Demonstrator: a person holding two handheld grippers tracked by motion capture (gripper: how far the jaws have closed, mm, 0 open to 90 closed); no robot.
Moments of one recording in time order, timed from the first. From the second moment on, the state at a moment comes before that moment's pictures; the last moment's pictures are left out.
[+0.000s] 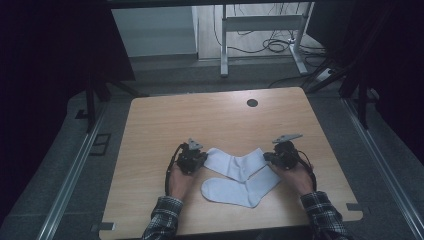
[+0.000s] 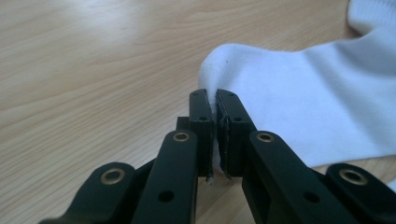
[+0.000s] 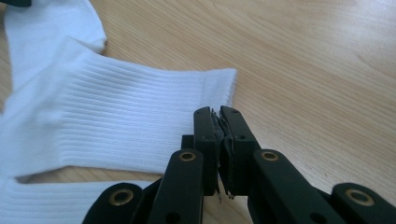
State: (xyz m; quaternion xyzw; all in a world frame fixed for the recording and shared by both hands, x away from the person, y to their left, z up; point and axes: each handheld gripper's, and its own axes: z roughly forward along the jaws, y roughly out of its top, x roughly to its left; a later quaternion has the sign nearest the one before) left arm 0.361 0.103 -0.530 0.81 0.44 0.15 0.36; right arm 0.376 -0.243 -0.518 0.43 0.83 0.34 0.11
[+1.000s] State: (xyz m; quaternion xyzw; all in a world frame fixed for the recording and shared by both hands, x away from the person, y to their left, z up) left arm 0.240 0.114 -0.474 0.81 0.40 0.15 0.41; right arm 0.303 -0.256 -0.456 0.36 0.85 0.37 0.12
